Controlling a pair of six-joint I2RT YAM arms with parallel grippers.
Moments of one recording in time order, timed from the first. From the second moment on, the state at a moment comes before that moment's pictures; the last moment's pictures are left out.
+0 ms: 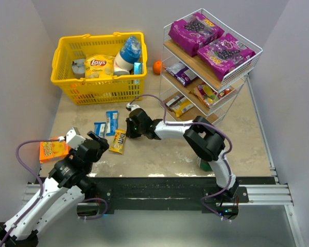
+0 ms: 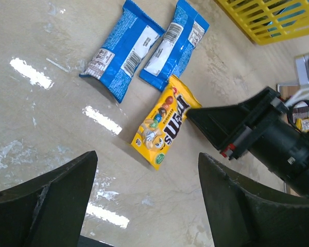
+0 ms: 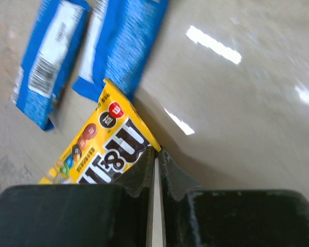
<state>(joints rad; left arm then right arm) -0.63 0.44 0.55 -0.88 -0.65 -1.17 0.94 2.18 1.45 0.04 -0.04 0.58</state>
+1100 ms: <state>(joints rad) -0.63 0.78 0.15 0.04 -0.23 -1.03 1.04 1.76 1.12 -0.18 0.41 0.76</state>
